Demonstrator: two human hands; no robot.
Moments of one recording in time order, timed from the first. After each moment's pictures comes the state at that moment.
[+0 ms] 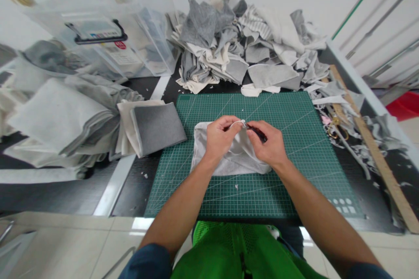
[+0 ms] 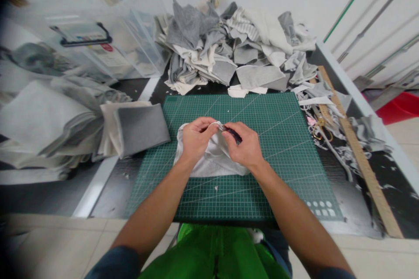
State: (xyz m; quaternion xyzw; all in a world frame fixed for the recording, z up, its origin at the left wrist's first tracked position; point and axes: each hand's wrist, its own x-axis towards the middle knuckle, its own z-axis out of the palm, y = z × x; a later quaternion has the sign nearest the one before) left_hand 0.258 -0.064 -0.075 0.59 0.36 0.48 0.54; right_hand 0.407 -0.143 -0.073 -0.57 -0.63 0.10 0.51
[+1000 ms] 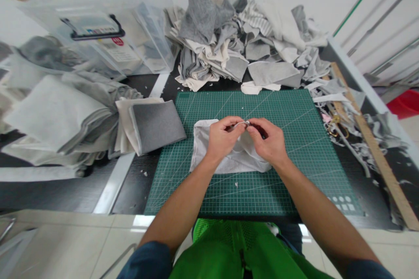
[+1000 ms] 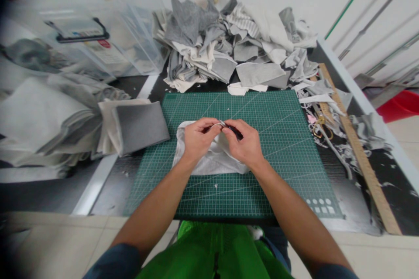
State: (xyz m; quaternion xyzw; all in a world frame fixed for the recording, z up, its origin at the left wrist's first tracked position) left_hand 0.259 -0.070 -0.078 0.64 0.35 0.48 0.49; right_hand 0.404 -0.142 -0.075 -0.58 -0.60 0.13 0.53
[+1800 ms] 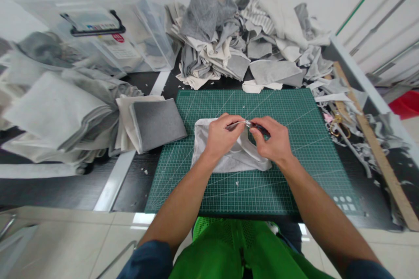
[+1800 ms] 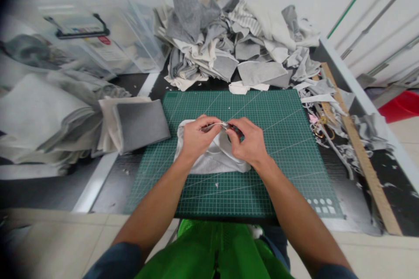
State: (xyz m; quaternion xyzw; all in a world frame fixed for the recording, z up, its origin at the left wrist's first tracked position) left_hand 0.251 -0.067 -0.068 0.72 0.36 0.45 0.39; right_hand 0.413 -0.144 -0.066 -0.59 -0.66 0.05 0.46
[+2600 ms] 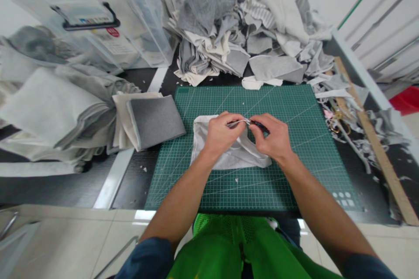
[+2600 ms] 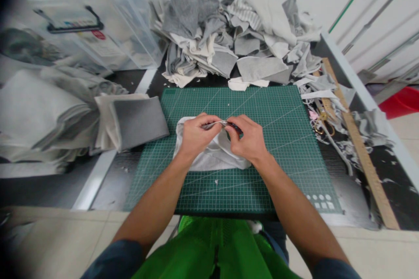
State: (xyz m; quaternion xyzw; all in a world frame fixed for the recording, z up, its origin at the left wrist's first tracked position) left_hand 0.252 -0.070 -0.067 0.74 0.38 0.43 0.35; right_hand 0.413 -0.143 -0.069 -0.58 -0.67 0.02 0.45
